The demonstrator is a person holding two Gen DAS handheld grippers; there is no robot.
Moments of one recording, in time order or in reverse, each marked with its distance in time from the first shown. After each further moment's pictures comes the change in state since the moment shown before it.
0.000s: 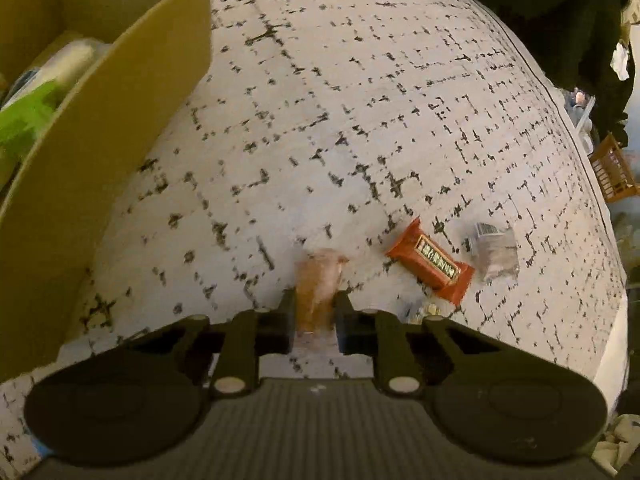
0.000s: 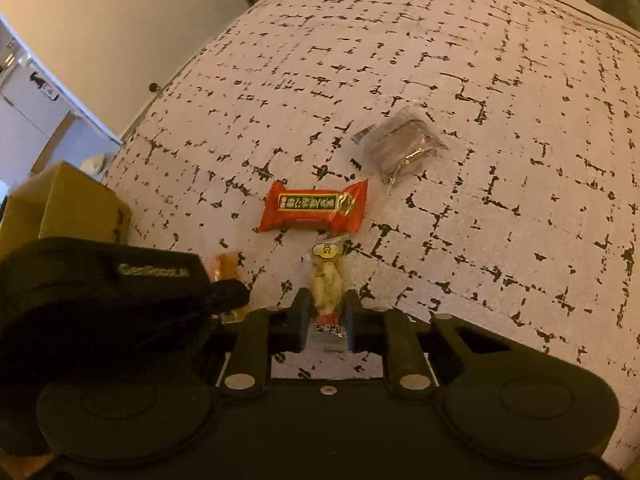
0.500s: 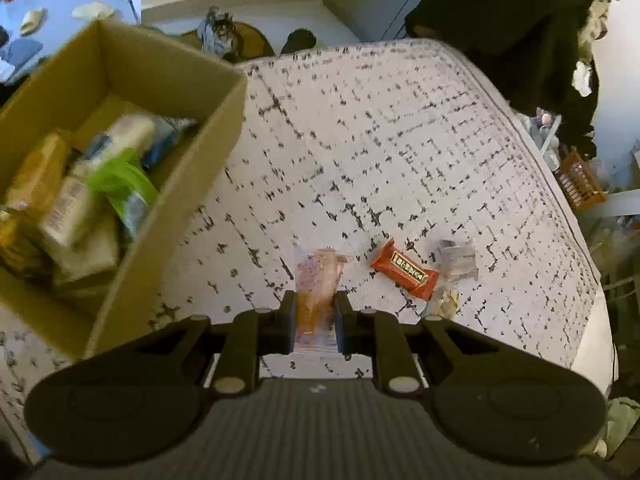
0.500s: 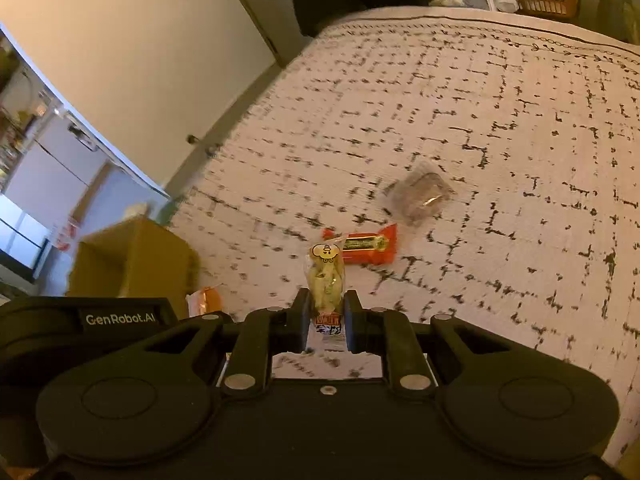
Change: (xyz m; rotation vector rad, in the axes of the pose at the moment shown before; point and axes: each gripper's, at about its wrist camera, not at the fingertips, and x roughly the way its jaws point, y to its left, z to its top) left arm -0.080 0.007 -0.007 0.063 -0.121 -0.016; right arm -0.060 0.002 -0.004 0.062 -0.137 0.134
